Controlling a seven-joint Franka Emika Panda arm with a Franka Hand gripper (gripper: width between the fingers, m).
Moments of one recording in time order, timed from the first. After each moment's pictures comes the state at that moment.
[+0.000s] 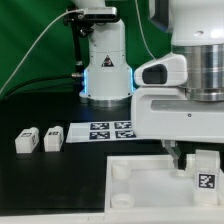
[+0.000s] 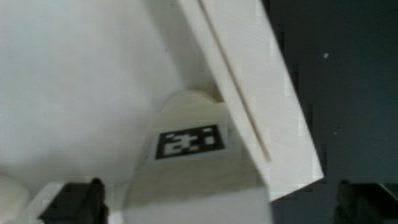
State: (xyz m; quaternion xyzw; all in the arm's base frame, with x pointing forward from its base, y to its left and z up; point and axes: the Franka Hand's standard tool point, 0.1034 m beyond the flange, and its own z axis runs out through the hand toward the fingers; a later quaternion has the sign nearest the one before) arm 0.628 0.117 0.072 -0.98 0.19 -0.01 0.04
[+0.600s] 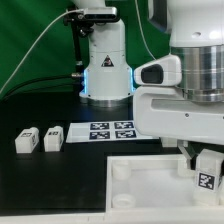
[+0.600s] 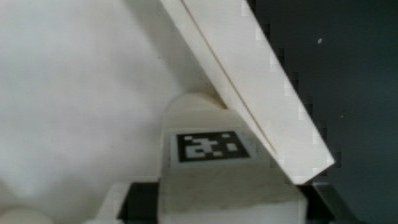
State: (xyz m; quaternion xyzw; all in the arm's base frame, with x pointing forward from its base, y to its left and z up) arm 0.627 0.118 0.071 -0.95 0.32 0.00 0.04
